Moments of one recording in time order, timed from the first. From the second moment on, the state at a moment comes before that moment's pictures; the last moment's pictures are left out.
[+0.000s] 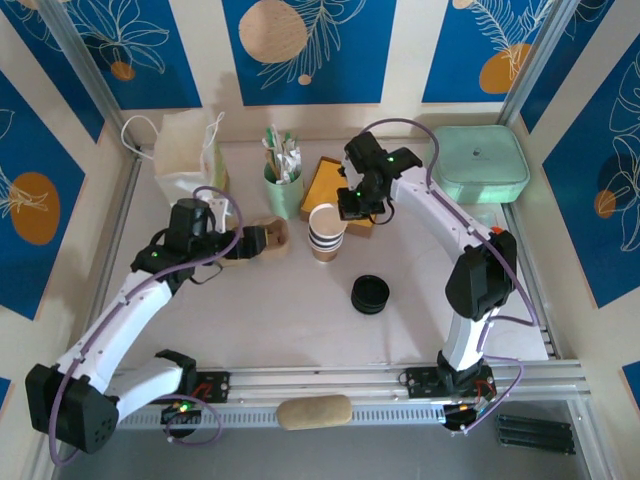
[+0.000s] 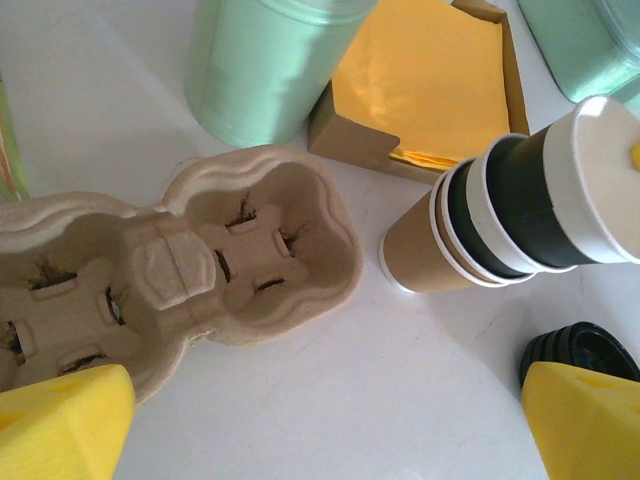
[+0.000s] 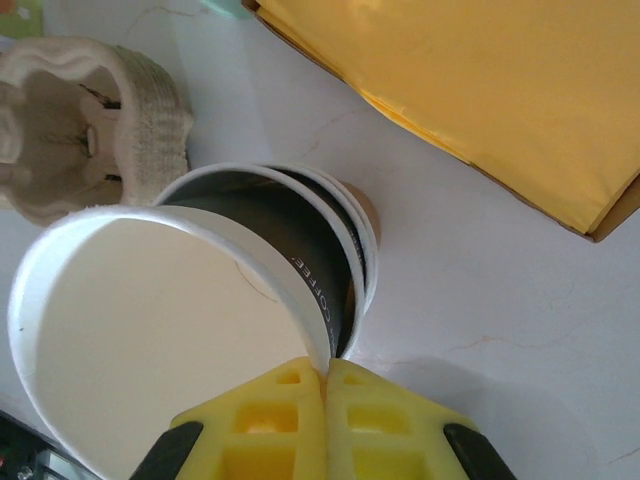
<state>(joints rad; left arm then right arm) -0.35 1.04 0.88 -0.54 0.22 -0.34 0.51 1.80 1.75 -1.14 -0.20 0.31</state>
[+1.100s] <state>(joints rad) -0.38 1.05 0.90 -0.54 0.20 -0.34 0.85 1.46 1.45 -1.17 -0.17 0.43</state>
